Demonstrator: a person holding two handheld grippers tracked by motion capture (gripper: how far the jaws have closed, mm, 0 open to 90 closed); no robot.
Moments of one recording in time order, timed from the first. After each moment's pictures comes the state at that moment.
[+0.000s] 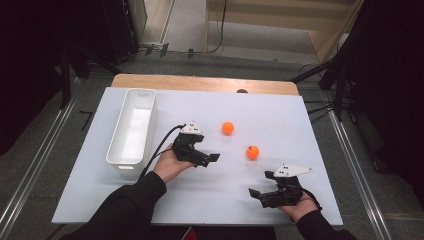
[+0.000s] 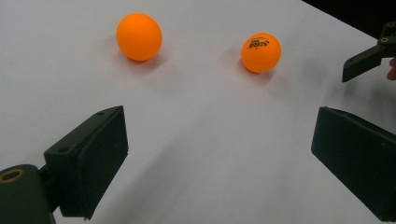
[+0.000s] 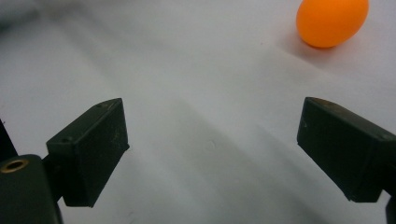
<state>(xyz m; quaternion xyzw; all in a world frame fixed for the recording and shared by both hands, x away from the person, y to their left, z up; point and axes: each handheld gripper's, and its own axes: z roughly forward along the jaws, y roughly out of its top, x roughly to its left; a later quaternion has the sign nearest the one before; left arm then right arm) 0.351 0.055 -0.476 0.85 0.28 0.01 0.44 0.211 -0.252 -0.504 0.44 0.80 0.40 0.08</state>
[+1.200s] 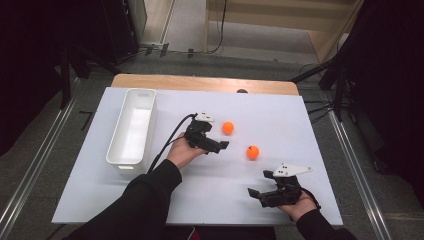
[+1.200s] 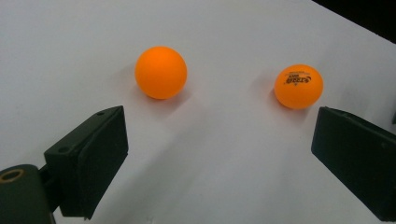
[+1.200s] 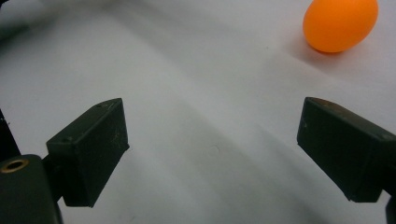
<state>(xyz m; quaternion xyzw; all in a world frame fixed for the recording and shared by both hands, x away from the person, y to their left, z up) 0.389 0.021 -0.478 0.85 0.30 0.02 0.43 0.212 -0.250 -0.505 0.43 0.80 0.41 0.07</state>
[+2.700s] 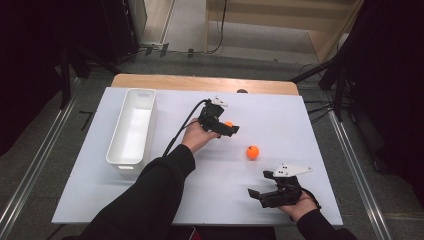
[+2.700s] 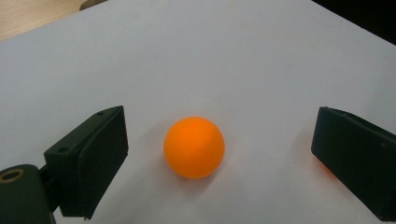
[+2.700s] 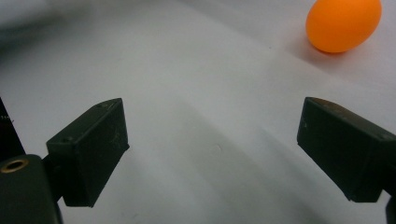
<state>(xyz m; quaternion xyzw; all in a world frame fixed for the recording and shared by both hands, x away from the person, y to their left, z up) 0.434 -0.022 -0.472 0.86 0.30 0.05 0.42 0.211 -0.250 -0.504 0.43 0.80 0.41 0.07</state>
